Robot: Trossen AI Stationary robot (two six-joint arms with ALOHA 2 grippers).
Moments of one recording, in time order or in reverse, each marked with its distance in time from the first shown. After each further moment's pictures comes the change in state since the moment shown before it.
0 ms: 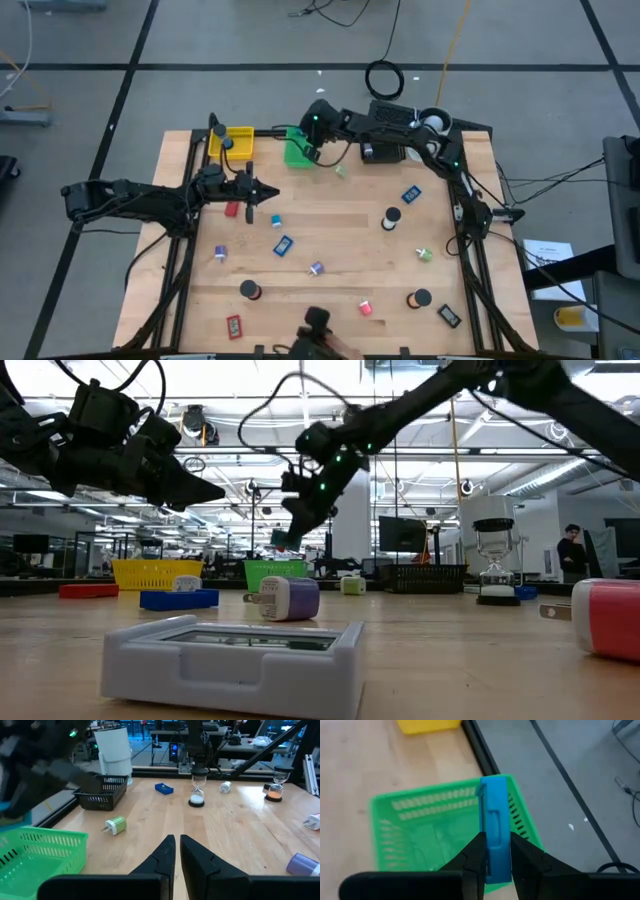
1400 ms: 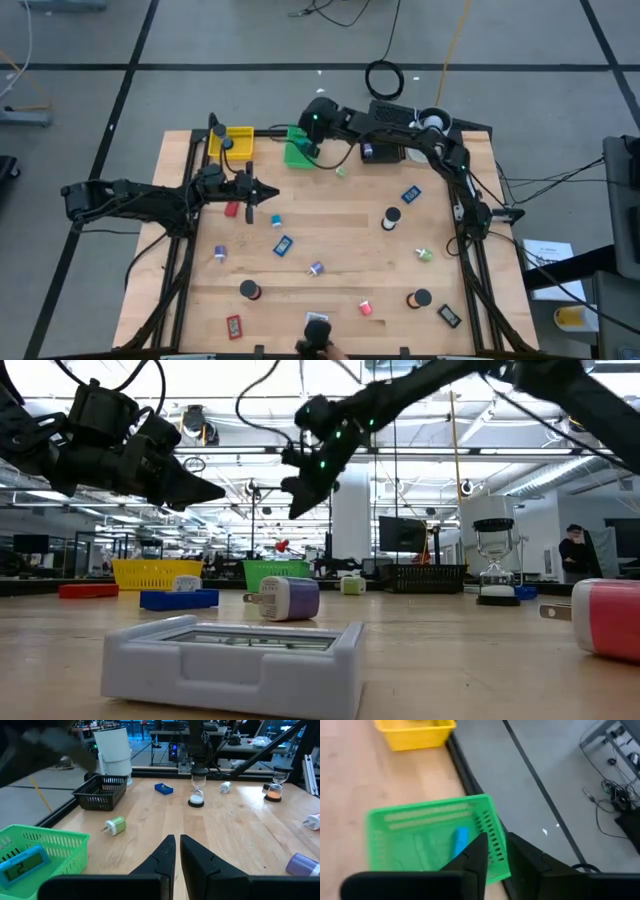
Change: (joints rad) left arm 0.000 0.000 0.000 0.002 0.000 0.000; right arm 0.060 -0.084 0.010 -0.053 0.141 -0.031
